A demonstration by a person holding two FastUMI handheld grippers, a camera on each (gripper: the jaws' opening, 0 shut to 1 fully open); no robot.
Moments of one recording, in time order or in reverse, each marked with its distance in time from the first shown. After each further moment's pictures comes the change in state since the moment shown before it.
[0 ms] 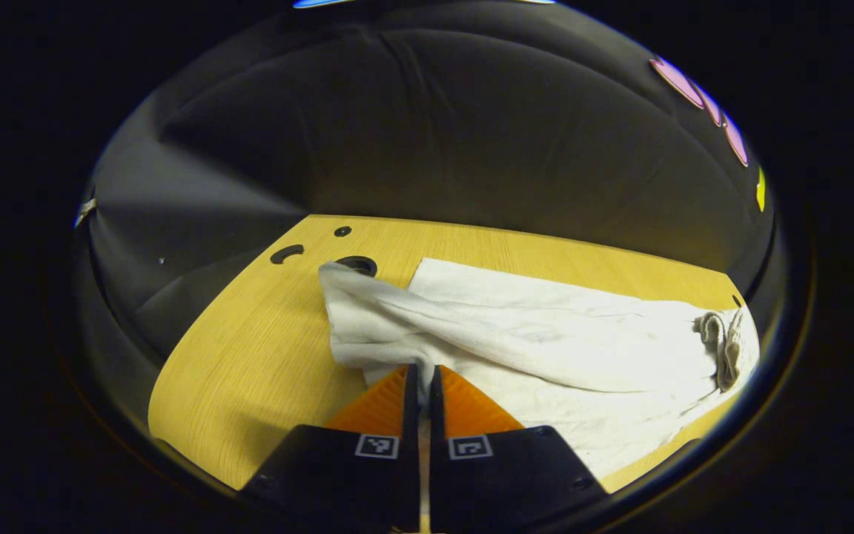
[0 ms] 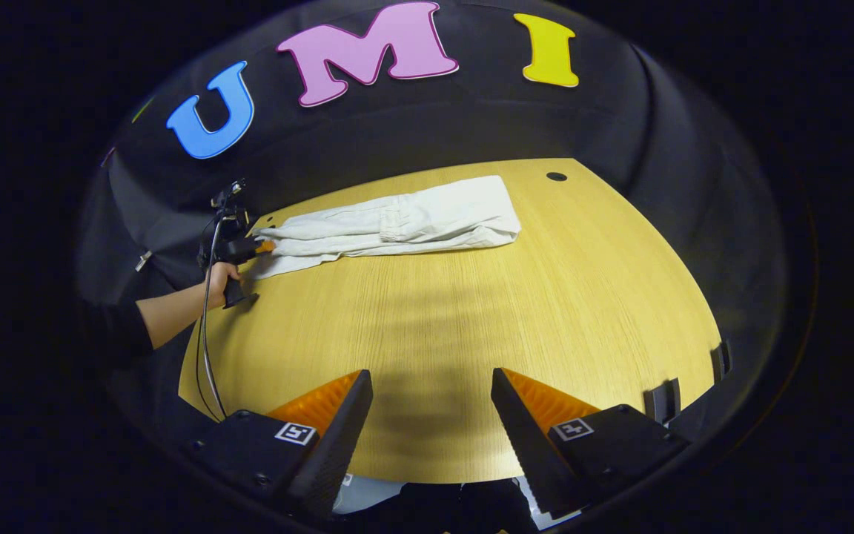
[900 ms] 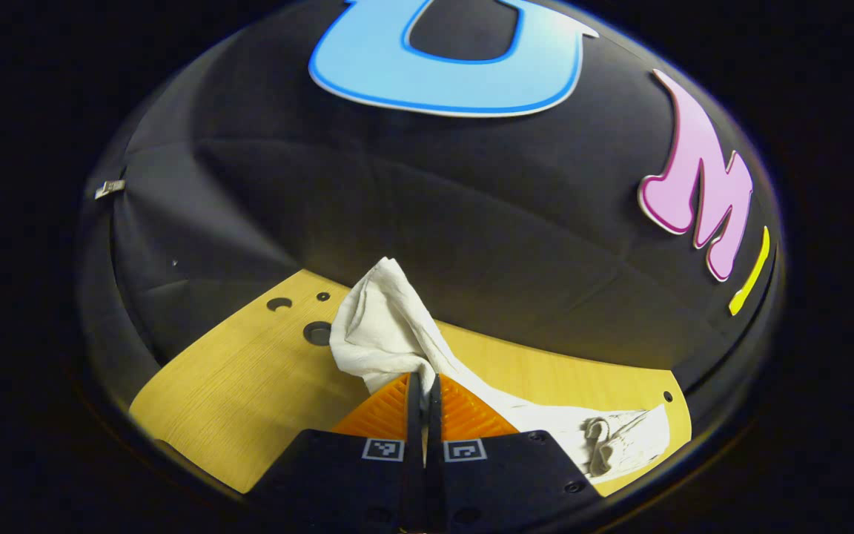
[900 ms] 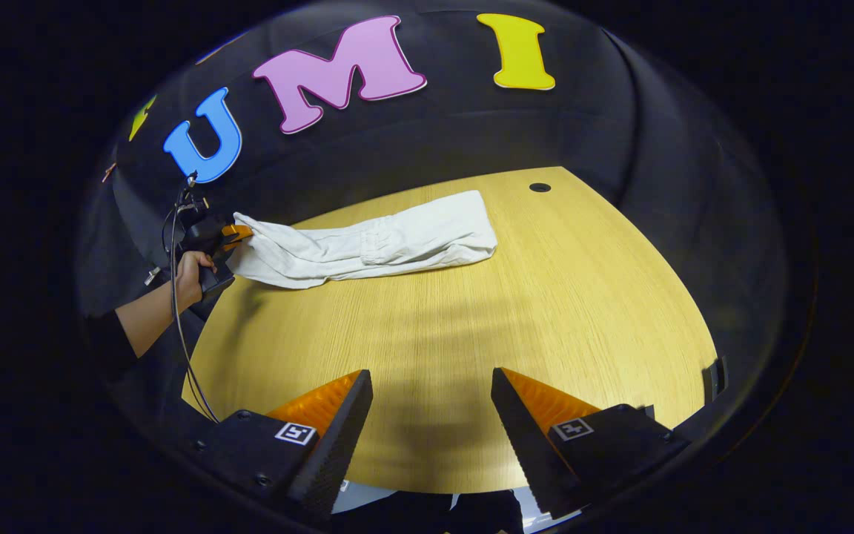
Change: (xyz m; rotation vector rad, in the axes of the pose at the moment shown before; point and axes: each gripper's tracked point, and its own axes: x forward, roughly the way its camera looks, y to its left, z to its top) left arm -0.100 -0.078 0.121 -0.234 -0.196 -0.075; right arm -0.003 -0.074 0.038 0.020 -0.072 0.072
